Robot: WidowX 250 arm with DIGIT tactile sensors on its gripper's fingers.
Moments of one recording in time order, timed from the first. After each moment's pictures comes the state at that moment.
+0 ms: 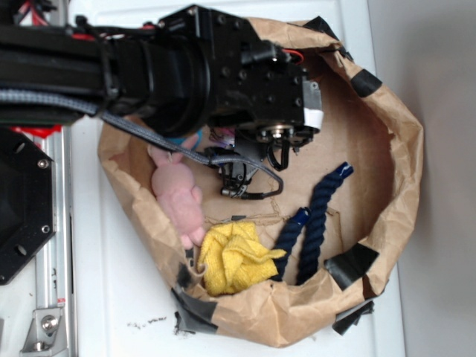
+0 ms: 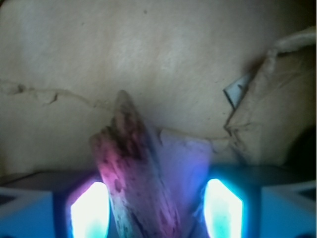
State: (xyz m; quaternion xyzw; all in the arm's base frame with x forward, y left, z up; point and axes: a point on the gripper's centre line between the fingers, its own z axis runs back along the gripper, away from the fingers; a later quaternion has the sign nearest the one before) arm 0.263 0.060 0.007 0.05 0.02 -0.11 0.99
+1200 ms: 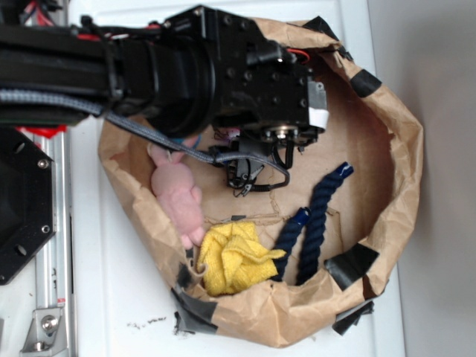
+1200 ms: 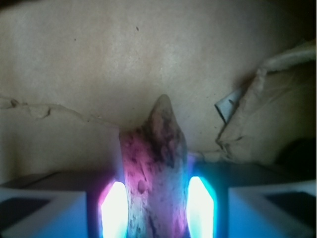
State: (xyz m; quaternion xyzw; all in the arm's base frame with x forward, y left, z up) arm 0.266 0.061 0.011 0.05 0.02 -0.10 0.99
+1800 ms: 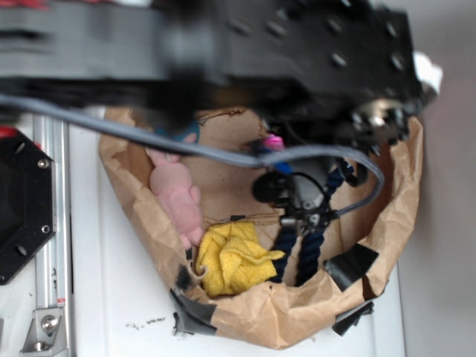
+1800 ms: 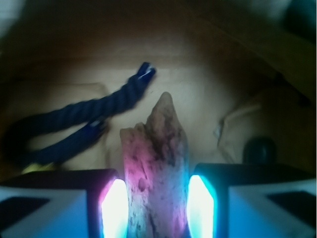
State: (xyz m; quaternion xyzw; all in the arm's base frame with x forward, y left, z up) arm 0.277 0.025 0.138 -0.01 -0.01 0.02 1.00
